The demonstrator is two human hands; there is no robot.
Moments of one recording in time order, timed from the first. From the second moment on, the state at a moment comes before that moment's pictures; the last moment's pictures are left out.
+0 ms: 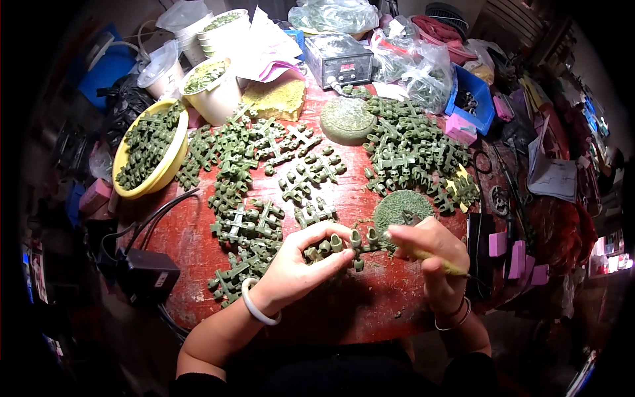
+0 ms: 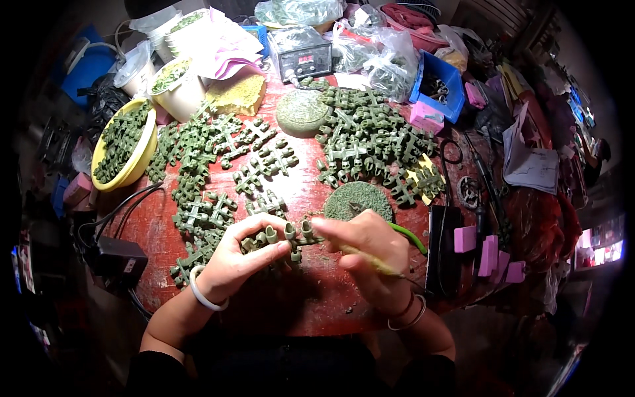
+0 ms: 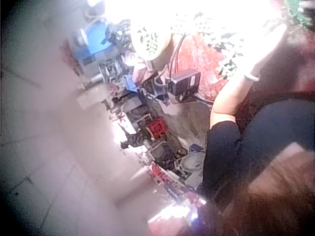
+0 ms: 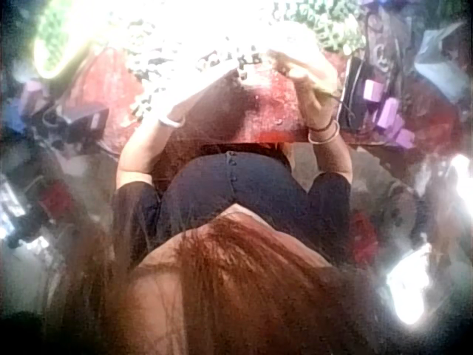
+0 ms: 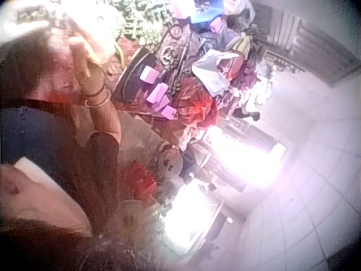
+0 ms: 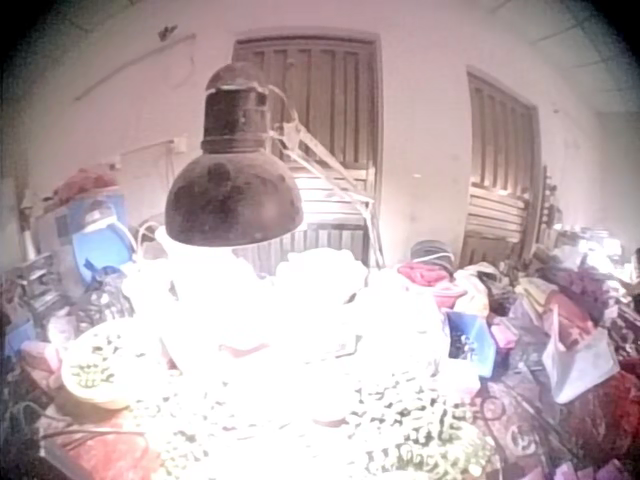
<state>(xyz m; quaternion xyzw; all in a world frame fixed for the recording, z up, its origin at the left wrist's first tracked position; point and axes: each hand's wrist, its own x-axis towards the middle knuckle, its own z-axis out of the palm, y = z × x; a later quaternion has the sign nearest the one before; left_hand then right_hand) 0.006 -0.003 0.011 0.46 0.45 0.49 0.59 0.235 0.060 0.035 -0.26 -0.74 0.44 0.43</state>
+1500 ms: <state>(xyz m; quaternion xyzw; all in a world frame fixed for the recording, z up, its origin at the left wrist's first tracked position) 0.004 -0.003 0.011 0.46 0.48 0.53 0.52 0.237 0.053 0.035 -0.27 -0.64 0.58 0.42</state>
